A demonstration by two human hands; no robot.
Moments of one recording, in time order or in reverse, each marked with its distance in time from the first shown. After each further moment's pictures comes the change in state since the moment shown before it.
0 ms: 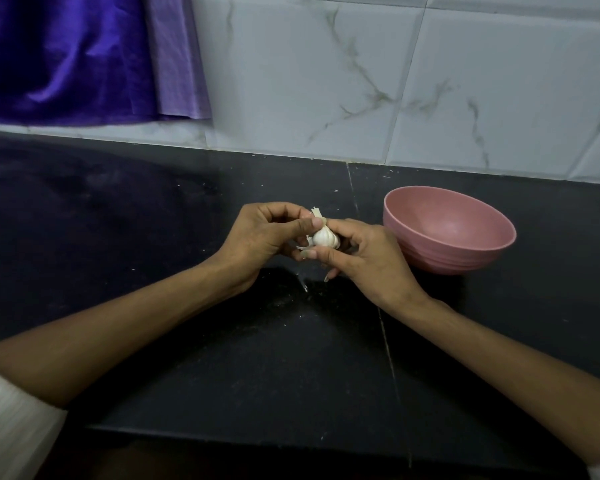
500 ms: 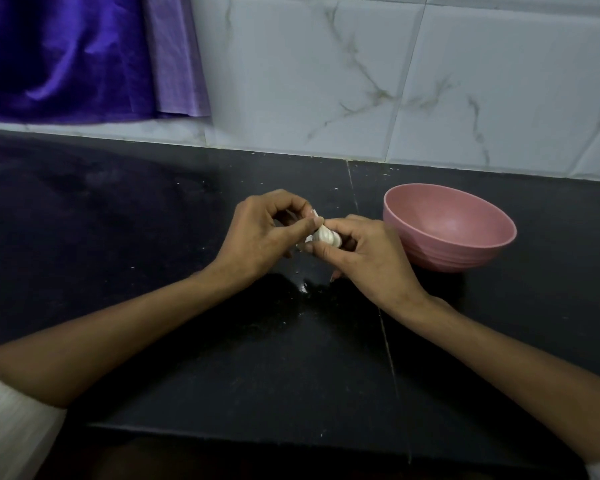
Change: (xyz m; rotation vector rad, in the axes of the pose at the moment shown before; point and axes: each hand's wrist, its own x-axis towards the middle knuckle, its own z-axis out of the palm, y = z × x) left_hand -0.001 -0.003 -0.001 0.419 0.095 0.337; right_hand -0.001 -0.006 0.001 -0.159 0.066 -0.019
